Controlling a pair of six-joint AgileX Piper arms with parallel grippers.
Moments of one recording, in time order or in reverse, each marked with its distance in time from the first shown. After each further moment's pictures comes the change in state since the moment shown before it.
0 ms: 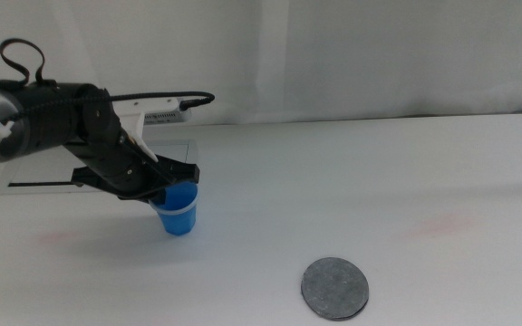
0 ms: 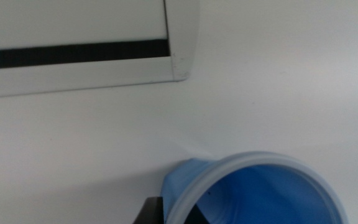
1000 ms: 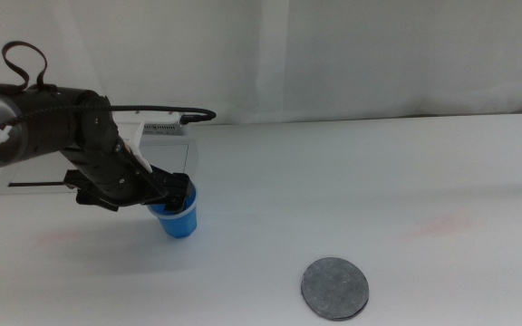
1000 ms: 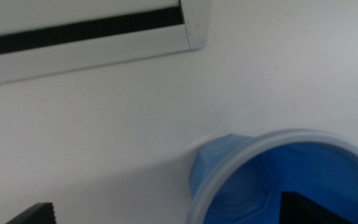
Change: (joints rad) left arm 0.000 -0.010 0.025 0.068 0.033 0.045; right arm 0.000 0.000 0.000 0.000 0.000 0.002
